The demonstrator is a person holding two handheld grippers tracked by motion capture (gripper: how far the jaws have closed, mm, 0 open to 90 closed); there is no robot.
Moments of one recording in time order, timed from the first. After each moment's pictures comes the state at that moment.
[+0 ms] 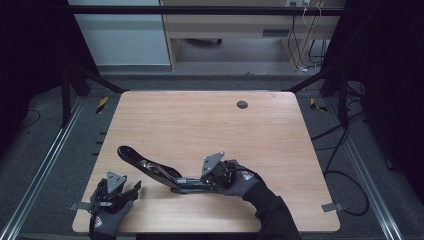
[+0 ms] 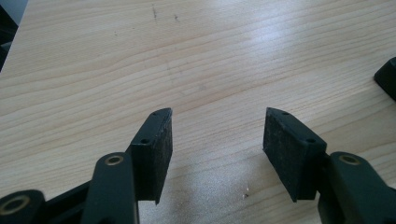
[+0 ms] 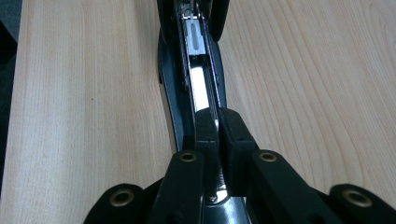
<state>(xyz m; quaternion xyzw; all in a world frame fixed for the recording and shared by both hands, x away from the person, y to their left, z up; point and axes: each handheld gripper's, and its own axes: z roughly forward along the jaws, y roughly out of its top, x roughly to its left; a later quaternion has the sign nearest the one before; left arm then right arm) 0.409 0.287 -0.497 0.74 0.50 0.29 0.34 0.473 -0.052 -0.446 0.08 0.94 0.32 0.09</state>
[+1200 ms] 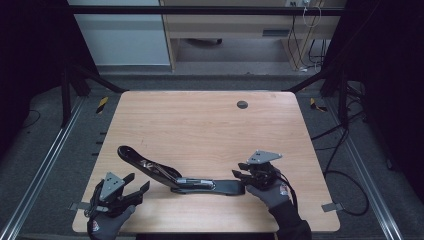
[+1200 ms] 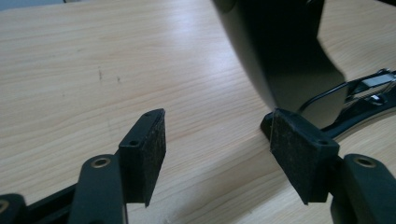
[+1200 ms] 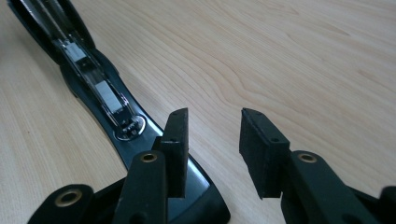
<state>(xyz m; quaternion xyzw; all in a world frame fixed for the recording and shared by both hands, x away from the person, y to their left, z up) 0.386 0.268 -0.456 0.73 0.44 0.26 0.45 0.455 -0.159 -0.450 0.35 0.82 0.42 0.15</state>
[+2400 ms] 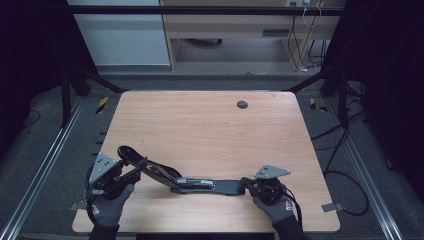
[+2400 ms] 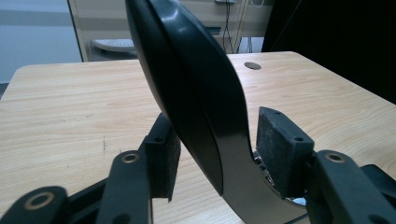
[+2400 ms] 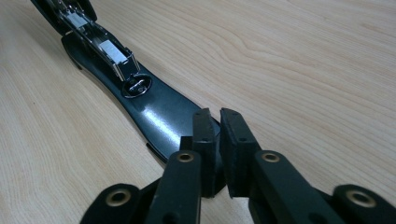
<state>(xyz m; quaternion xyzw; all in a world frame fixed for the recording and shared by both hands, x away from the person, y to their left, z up) 0.408 0.261 -0.405 0.66 0.46 0.28 0.52 0.425 -0.173 -0.474 0.37 0.81 0.43 0.14</state>
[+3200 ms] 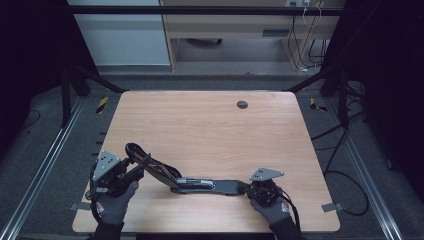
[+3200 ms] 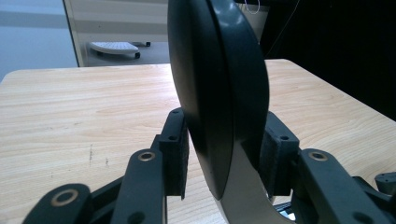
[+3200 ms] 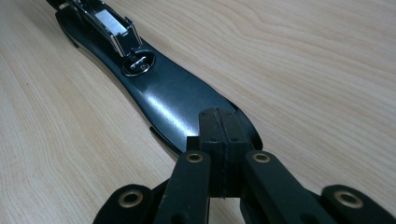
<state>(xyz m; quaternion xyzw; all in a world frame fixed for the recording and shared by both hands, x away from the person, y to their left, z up) 0.407 0.246 -0.393 0.66 0.46 0.27 0.53 0.426 -0.166 -0.490 0.37 0.82 0.41 0.12</state>
